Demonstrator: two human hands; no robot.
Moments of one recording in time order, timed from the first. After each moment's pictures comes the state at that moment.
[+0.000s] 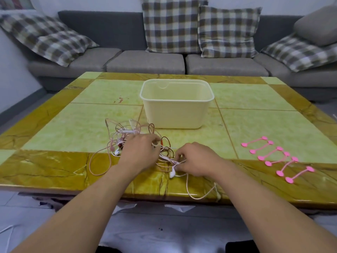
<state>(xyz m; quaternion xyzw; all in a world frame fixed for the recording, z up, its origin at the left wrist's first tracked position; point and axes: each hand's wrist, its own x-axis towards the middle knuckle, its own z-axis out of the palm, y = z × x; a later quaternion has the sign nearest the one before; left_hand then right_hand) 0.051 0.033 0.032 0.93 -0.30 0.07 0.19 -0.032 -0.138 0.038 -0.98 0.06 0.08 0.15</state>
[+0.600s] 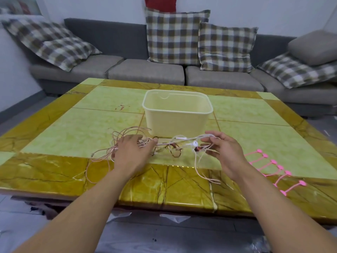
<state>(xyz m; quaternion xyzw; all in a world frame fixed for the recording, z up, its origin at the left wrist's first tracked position) 0.068 0.044 0.027 0.93 -0.11 0.01 0.35 -0.050 -0.192 0.057 -0.63 0.25 -0.18 0.72</state>
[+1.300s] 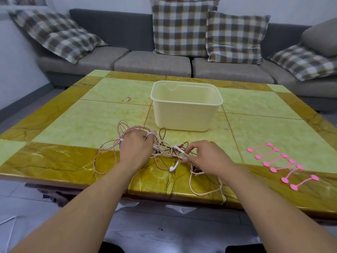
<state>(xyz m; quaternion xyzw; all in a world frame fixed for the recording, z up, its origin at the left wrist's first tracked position) 0.072 0.053 0.017 0.92 -0.10 0.06 0.37 -0.037 -0.142 0.043 -0.96 0.15 0.02 0.23</state>
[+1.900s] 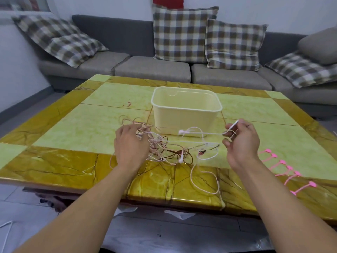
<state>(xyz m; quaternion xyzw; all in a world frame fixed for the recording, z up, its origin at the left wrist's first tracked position) 0.078 0.057 0.023 0.91 -0.09 0.15 0.38 -0.044 -0.172 0.083 -0.48 0.27 -0.36 0.76</state>
